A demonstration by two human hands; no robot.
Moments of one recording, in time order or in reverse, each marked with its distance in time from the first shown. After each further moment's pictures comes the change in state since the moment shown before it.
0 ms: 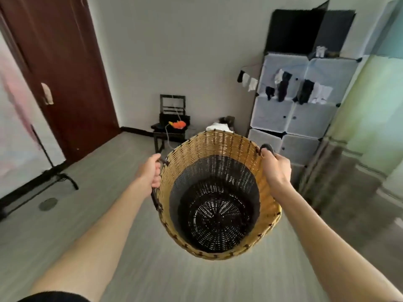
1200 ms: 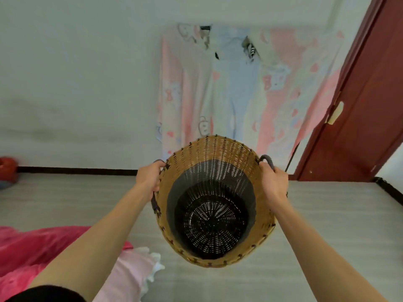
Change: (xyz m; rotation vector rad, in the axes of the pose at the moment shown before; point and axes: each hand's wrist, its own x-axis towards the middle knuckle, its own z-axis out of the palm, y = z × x) left_hand 0.038 0.041 -0.750 -0.328 1.314 0.060; right_hand -0.361 -0.143 0.845 0.002 -1.222 -0.190
